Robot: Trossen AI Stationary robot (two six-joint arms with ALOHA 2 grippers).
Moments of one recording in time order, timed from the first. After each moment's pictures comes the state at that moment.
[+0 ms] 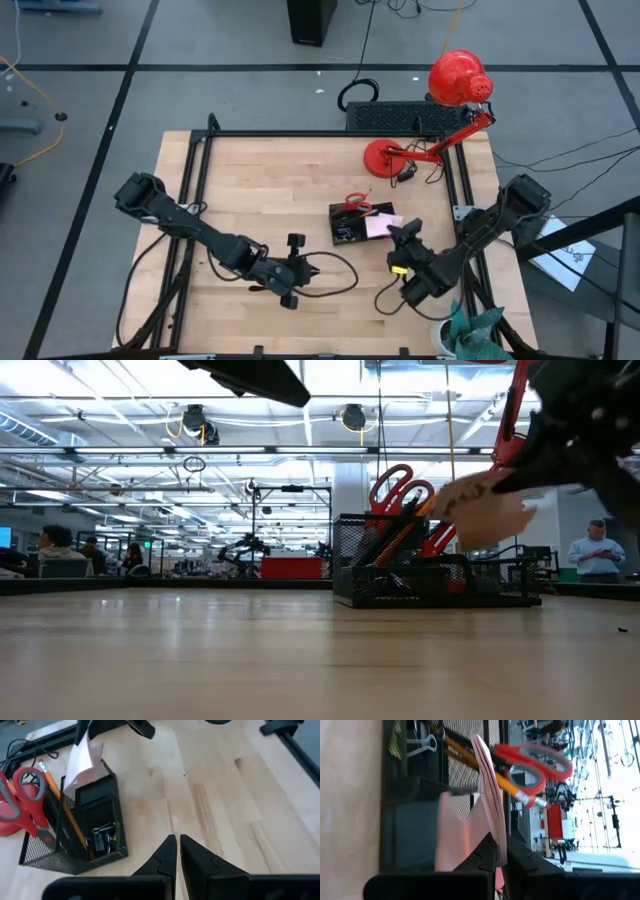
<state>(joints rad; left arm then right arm) -0.49 1.67 1.17 -0.23 -0.42 -0.06 0.72 1.61 0.86 -1.01 1.18 0.43</state>
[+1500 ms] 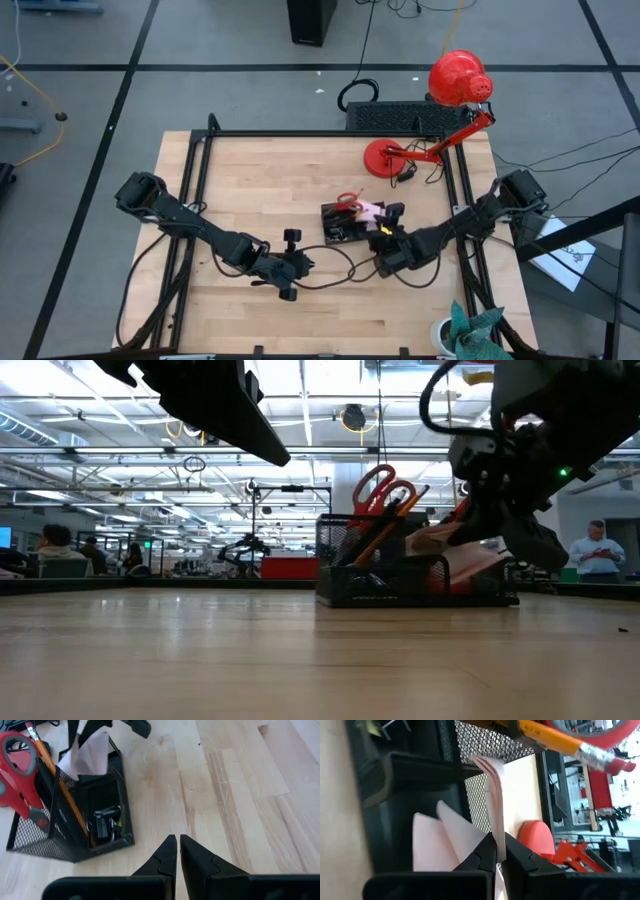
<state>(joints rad) -0.46 1.67 1.08 -0.23 -0.42 -0.11 0.43 1.61 0.75 -0.50 0.99 0.18</state>
